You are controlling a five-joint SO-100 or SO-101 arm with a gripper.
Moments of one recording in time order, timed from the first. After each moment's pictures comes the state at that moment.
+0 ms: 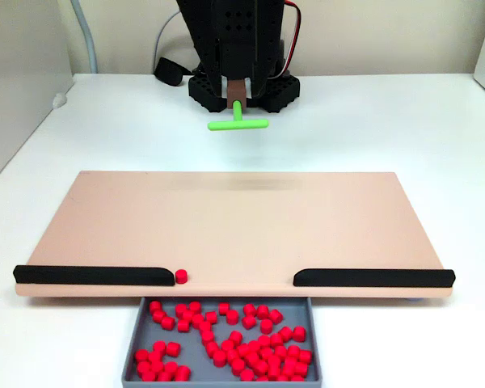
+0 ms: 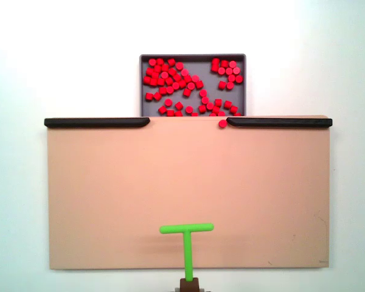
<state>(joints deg) 2.9 113.5 111.0 84.3 -92.8</state>
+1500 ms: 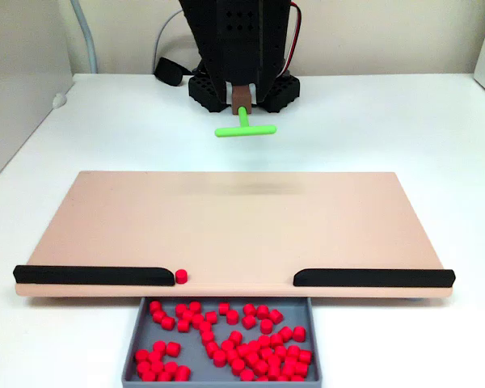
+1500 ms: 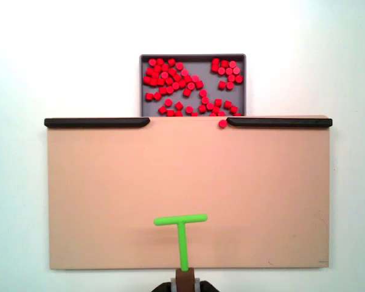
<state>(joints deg) 1.8 111.9 111.0 81.9 -93.6</state>
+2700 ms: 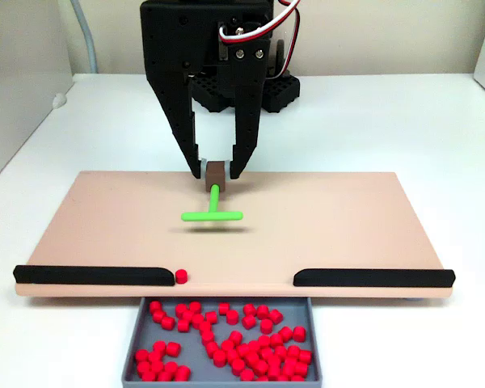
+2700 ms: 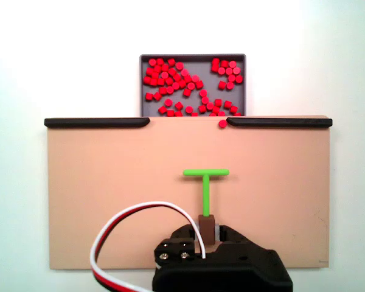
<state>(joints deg) 6.2 96.9 113.0 64.3 -93.7</state>
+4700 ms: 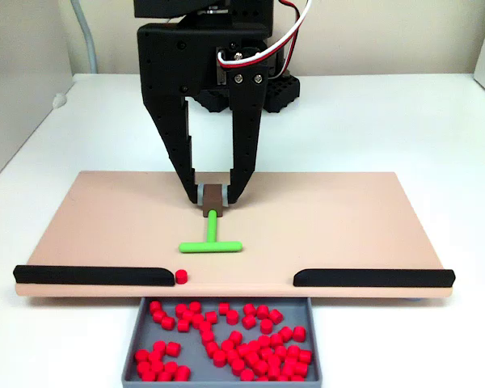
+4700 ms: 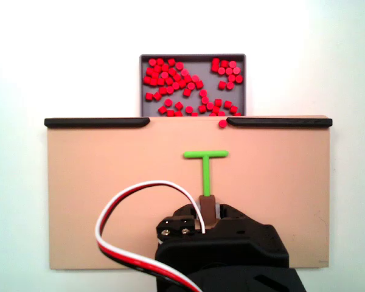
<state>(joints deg) 6.6 89.4 111.1 58.6 -95.4</state>
